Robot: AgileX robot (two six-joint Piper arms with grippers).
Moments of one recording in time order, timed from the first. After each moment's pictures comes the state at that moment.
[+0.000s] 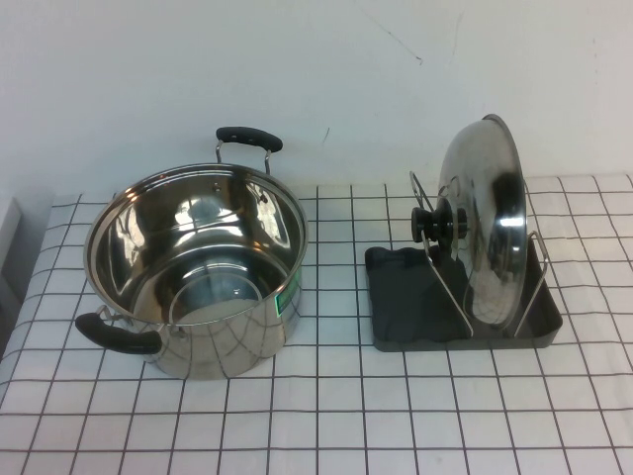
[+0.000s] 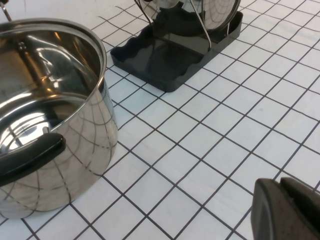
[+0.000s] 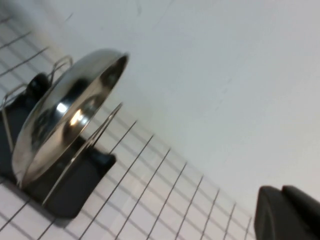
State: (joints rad) right arm 0.01 0.75 -1.03 0.22 0.80 -0.80; left arm -0.69 0.32 -0.33 -0.18 0.53 0.23
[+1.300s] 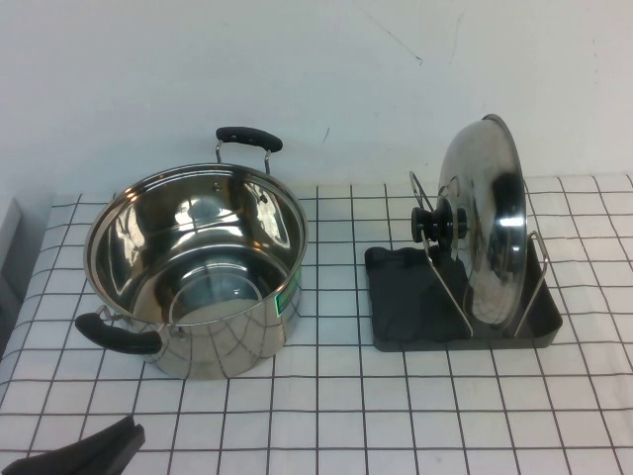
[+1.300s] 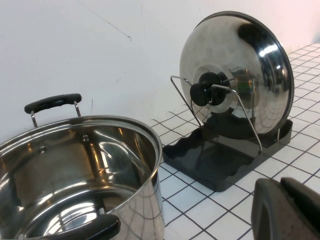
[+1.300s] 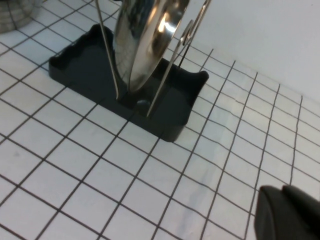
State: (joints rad) right arm 0.01 0.23 -0.33 0.34 0.67 -0.73; left arm -0.69 0.32 -0.10 -0.19 -0.08 0.23
